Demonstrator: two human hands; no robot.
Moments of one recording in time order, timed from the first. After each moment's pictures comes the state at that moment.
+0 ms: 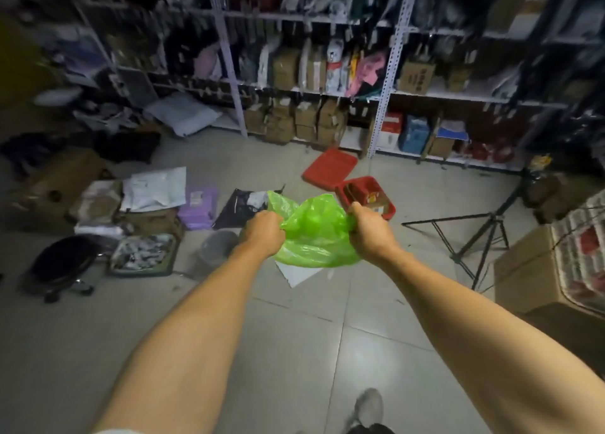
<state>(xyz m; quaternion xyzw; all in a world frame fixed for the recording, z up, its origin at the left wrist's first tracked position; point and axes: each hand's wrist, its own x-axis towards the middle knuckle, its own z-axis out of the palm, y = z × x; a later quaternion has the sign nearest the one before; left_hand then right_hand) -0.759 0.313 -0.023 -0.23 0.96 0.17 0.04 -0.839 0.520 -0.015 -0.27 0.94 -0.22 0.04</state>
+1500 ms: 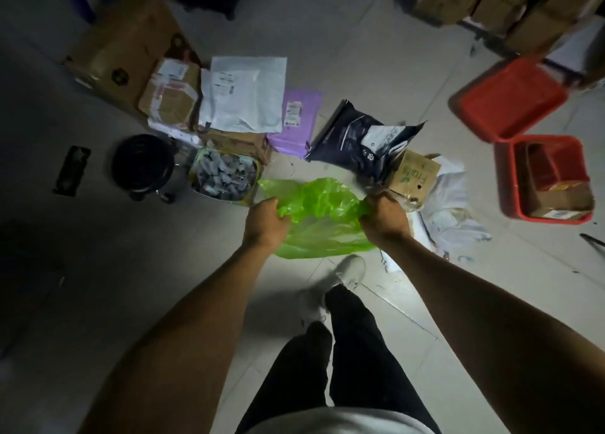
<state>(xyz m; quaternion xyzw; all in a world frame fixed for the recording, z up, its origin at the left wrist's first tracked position) -0.893 -0.178 -0.221 -0.50 0.81 0.30 0.10 -1.048 -0.028 -0.245 -0.27 0.90 -0.15 0.31</state>
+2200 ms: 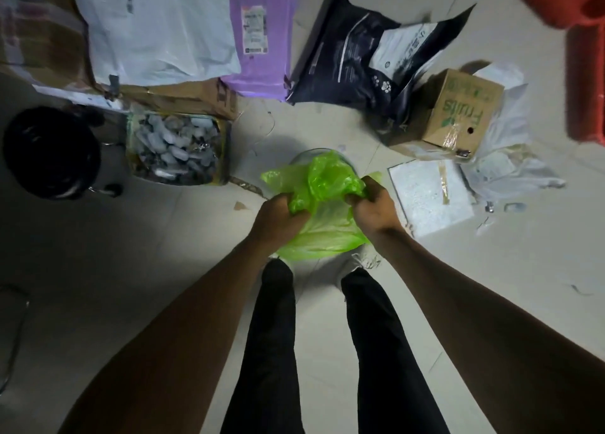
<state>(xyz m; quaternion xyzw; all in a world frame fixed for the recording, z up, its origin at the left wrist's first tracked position) -0.958 -0.265 -0.492 -0.43 0.73 0.45 0.27 -1.065 -0.123 -0.498 0.09 0.81 -0.34 0.47</state>
